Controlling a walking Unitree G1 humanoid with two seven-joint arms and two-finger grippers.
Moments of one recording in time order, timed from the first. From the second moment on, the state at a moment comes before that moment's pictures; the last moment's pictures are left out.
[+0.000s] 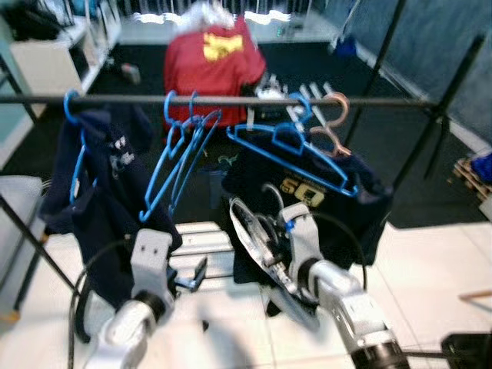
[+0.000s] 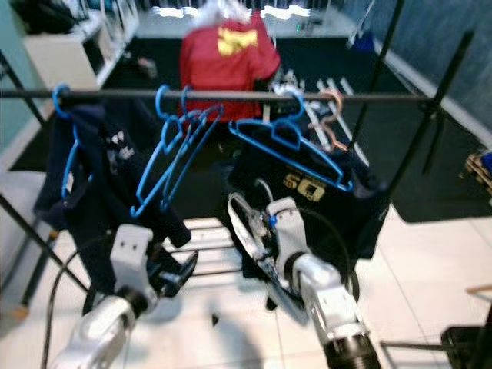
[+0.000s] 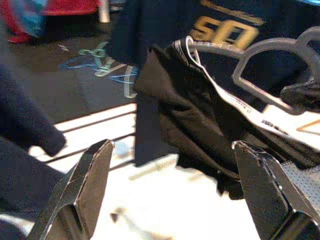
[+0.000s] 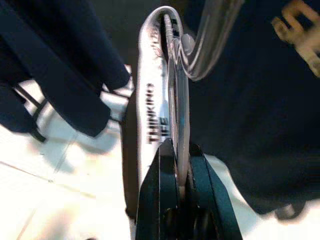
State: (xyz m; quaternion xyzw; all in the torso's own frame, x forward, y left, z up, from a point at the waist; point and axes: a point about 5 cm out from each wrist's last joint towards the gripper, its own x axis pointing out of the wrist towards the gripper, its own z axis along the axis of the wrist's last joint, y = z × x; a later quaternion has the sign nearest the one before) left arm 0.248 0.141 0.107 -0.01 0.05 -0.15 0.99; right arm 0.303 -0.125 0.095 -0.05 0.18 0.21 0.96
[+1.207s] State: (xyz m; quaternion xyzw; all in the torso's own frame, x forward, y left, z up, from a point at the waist) left arm 0.275 0.144 0.101 0.04 0.09 -0.13 0.99; right arm 0.303 -0.121 0.092 -0.05 0.19 0.21 0.96
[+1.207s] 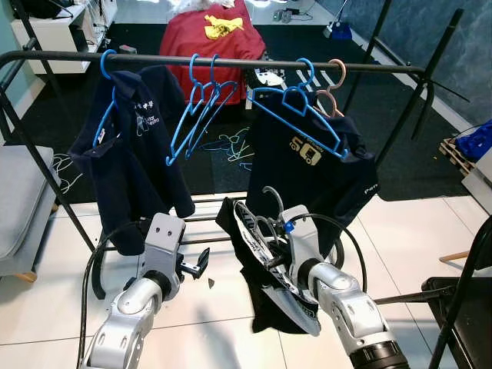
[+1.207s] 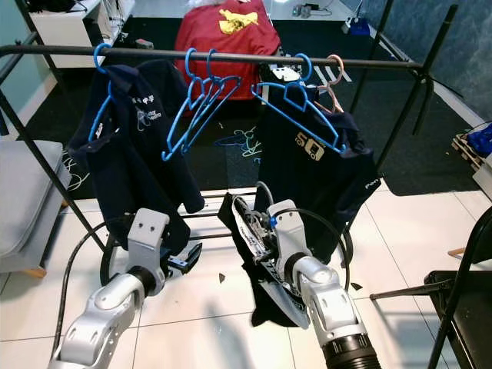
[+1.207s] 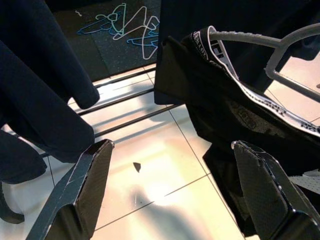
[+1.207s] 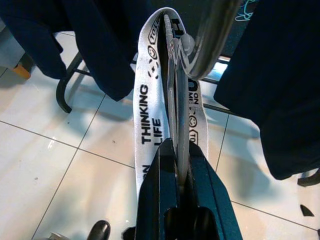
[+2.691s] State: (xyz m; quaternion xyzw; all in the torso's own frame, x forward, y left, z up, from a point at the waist) left arm 0.282 0.149 0.102 0.04 0.09 -0.10 0.99; right arm 0.306 -0.104 0.091 -0.06 0.18 0.25 0.95
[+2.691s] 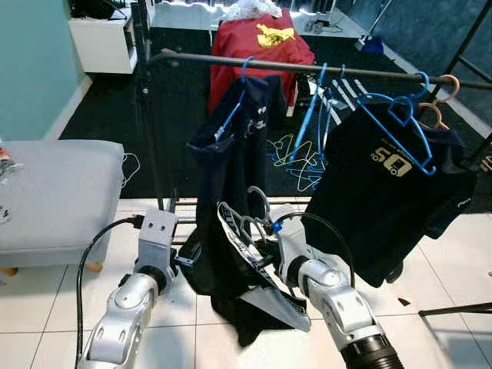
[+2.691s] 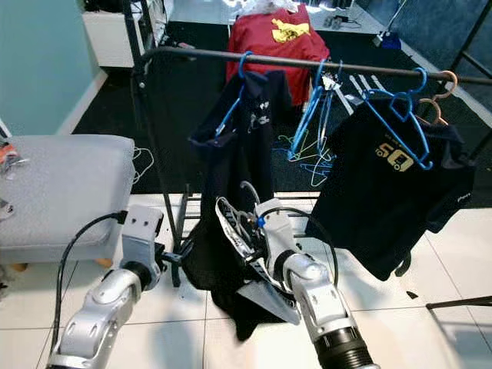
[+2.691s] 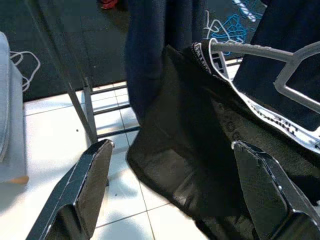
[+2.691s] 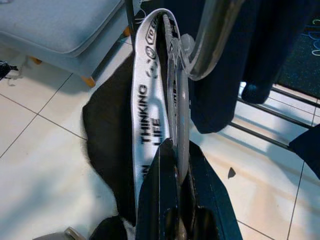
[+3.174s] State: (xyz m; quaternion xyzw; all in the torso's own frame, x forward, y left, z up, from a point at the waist) left arm 0.289 0.144 0.103 0.04 0.09 -0.09 0.99; right arm 0.308 -0.113 0.090 -0.06 0.18 0.23 0.95
